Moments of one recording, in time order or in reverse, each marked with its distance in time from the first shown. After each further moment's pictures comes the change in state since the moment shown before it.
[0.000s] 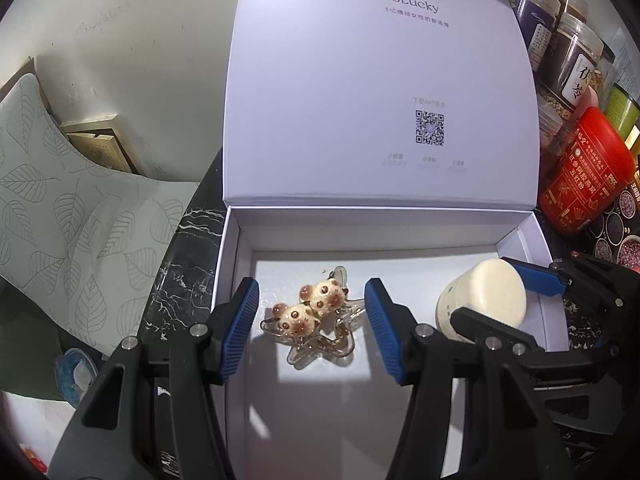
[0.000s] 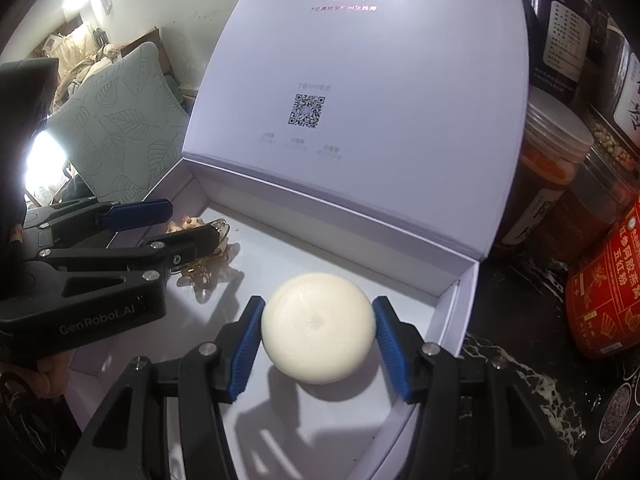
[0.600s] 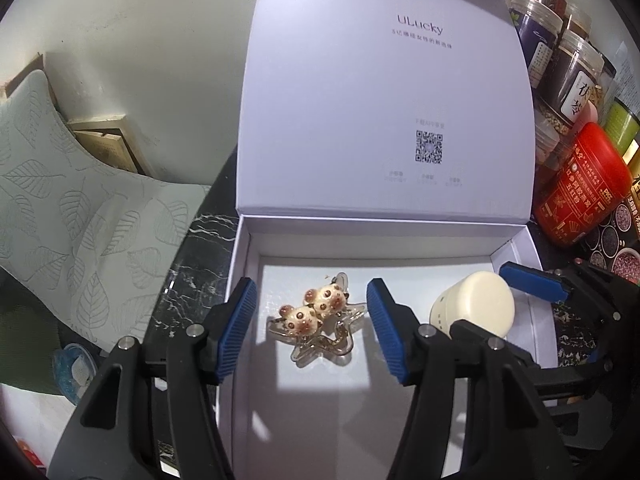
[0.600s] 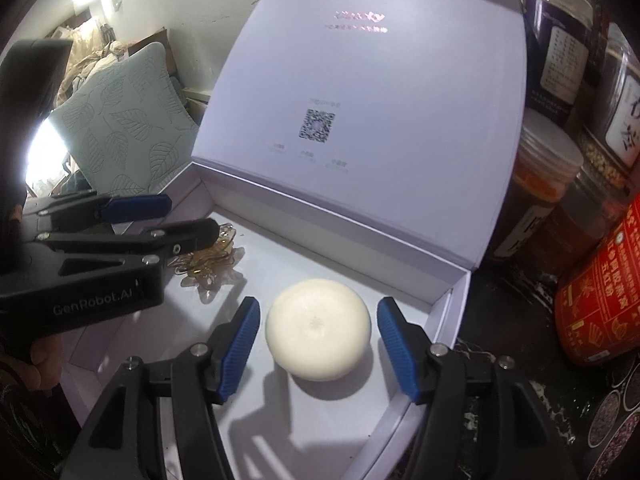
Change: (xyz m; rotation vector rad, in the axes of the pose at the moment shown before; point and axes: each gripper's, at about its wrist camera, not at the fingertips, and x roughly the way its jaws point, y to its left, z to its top) left arm -0.016 -0.003 0.000 -0.023 -0.017 0.014; right arm -0.014 0.006 -0.002 -0.039 -0.035 -0.023
